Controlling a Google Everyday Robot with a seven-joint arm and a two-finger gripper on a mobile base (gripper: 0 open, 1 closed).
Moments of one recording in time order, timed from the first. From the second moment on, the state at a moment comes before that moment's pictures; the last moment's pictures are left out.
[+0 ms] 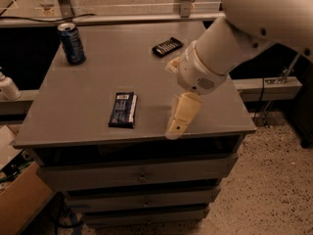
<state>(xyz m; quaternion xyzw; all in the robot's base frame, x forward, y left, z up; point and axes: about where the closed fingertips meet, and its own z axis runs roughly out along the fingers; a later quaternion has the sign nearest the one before) 0.489 -0.033 0.887 -0.68 0.68 0.12 0.24</state>
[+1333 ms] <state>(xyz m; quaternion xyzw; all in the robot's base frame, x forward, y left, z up) 0.524 0.035 0.844 -0.66 0.68 0.17 0.29</state>
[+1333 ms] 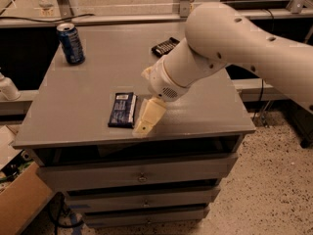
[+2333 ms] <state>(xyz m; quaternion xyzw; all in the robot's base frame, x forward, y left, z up) 0.537 0.063 0.826 -0.65 0.68 0.19 0.29</state>
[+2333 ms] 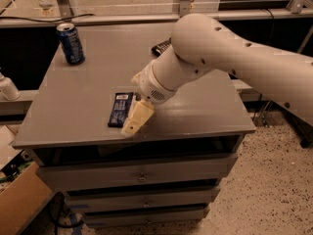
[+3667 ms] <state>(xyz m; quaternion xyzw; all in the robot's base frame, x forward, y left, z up) 0.535 0.065 0.819 -0.64 0.69 0.20 0.28</state>
